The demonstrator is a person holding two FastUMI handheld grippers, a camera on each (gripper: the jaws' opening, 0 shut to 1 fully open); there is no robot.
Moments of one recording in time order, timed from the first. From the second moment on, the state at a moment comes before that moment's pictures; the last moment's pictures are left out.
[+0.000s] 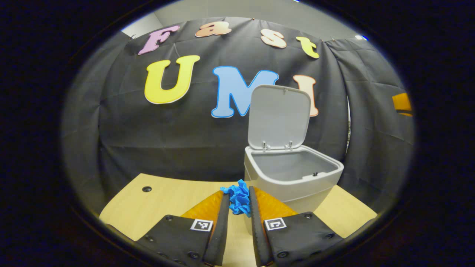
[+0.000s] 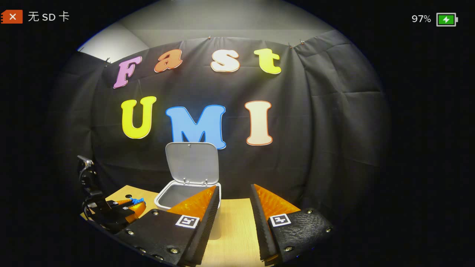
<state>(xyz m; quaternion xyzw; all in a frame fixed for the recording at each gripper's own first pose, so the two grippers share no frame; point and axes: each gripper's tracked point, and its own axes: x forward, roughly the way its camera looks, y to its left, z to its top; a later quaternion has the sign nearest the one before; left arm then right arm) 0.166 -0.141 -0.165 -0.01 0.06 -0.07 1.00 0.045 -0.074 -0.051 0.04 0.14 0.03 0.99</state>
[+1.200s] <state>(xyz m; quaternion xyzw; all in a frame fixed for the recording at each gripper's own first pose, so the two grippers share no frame) 0.215 -0.210 -0.108 0.05 0.02 -0.13 0.99 0.022 -0.104 -0.101 0.09 0.18 -0.01 0.98</state>
